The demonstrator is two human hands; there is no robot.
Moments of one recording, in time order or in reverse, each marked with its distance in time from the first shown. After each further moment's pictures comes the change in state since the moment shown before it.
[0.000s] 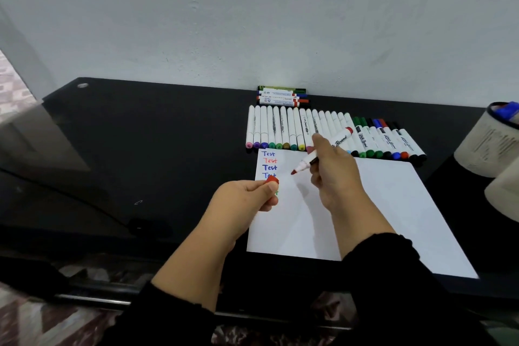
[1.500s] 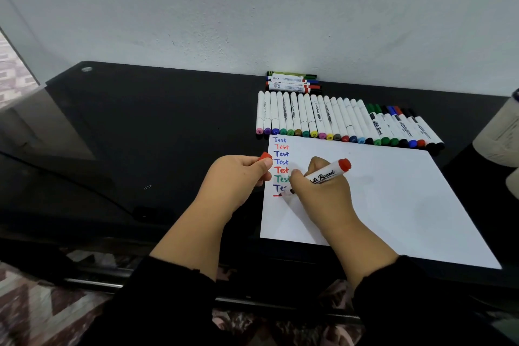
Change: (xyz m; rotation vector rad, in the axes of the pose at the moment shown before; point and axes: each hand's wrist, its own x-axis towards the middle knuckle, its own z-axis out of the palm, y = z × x) left_hand 0.027 -0.006 -0.018 0.205 0.092 0.076; right_hand -0.044 0.042 0.007 -0.505 -0.120 -0.327
